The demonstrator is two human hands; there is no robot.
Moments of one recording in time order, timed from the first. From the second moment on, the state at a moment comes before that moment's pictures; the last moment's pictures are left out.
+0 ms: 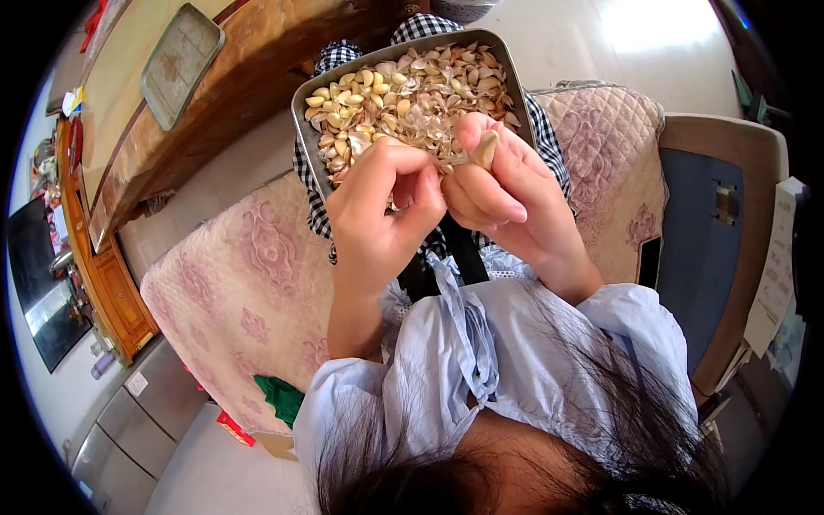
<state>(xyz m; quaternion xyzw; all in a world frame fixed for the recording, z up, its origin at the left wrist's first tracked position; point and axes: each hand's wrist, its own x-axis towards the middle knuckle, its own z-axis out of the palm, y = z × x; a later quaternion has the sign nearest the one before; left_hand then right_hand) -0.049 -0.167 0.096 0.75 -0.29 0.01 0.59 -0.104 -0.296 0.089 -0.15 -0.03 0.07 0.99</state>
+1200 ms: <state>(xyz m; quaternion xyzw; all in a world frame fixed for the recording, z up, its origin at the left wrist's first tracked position) -0.047 -0.176 0.114 0.68 -0.43 0.16 0.56 -0.117 -0.300 0.111 -0.40 0.00 0.02 0.92</state>
